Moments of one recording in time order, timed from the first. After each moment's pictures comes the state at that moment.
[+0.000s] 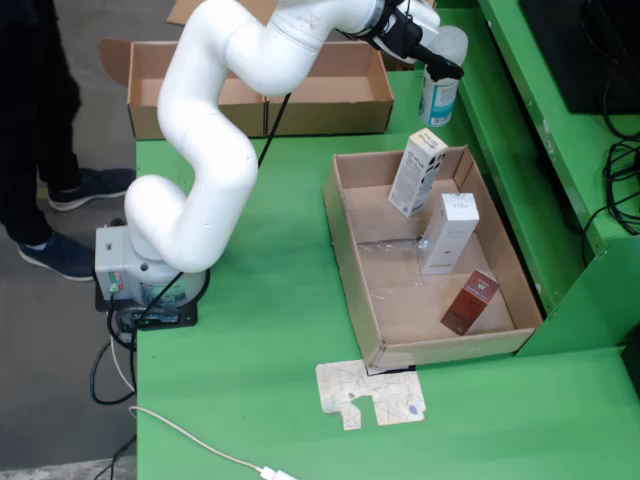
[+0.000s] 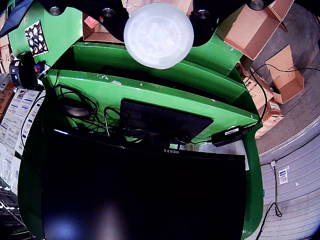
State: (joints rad) arm 0.54 -0.44 -0.02 -0.09 1.29 0.16
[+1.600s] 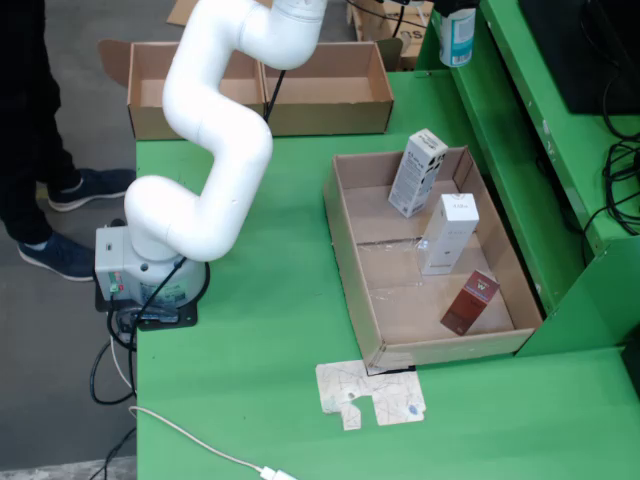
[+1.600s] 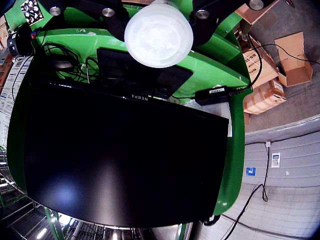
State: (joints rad) arm 0.85 -0.66 -0.02 0.39 0.96 0.08
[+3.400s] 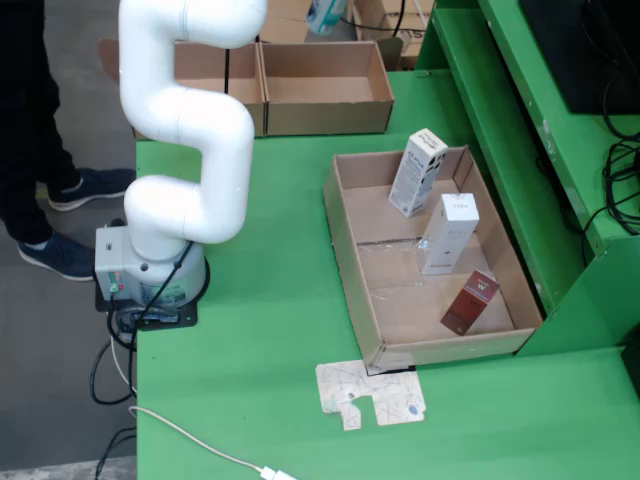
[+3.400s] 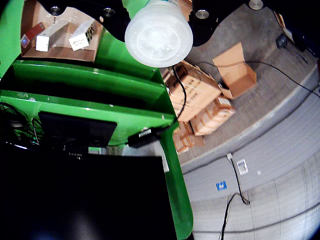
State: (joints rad) arm 1.23 -0.31 -0.02 -0.23 1.06 0.60
